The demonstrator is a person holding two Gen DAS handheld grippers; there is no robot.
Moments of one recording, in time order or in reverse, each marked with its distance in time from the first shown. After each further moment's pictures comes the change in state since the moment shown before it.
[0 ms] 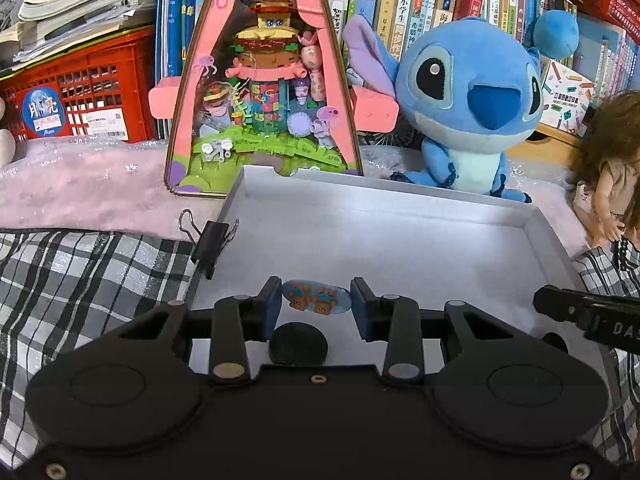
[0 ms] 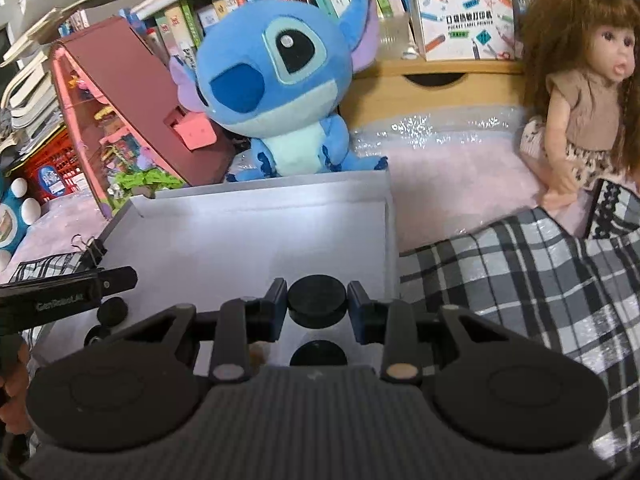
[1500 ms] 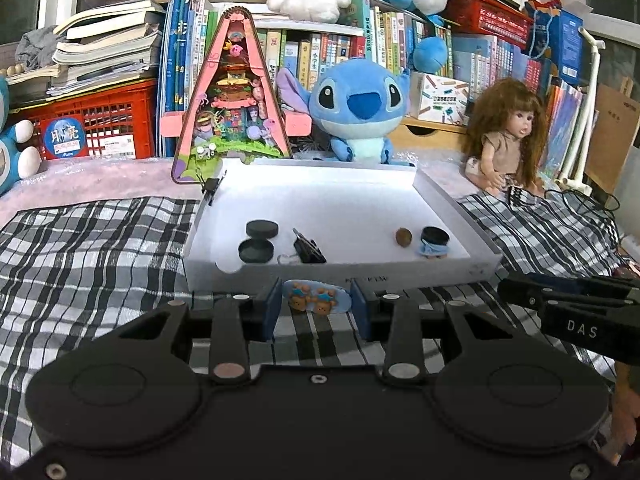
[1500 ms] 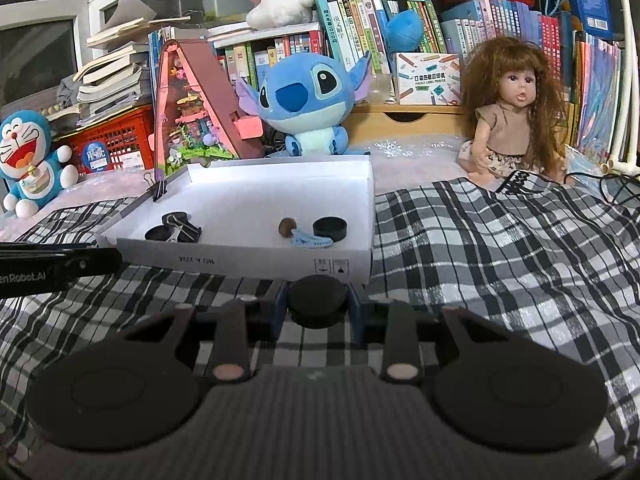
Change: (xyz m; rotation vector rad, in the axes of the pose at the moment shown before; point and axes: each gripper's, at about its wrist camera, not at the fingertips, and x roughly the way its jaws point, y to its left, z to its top) left arm -0.157 0.001 -0.127 0.120 -0.194 -0.143; right arm -0.134 0.028 -0.143 -0.109 -0.237 -0.069
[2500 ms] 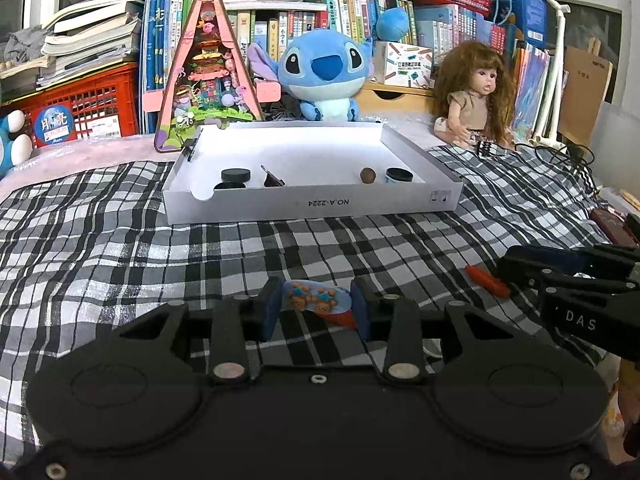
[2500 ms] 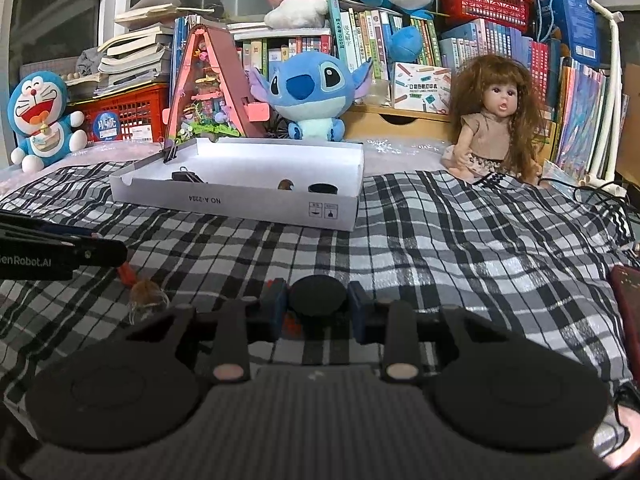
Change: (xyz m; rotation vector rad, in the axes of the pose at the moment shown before) left arm -0.032 -0.019 -0.060 0.069 0.033 -0.043; right arm -0.043 0.006 -0.058 -0.107 -0.053 -0.046
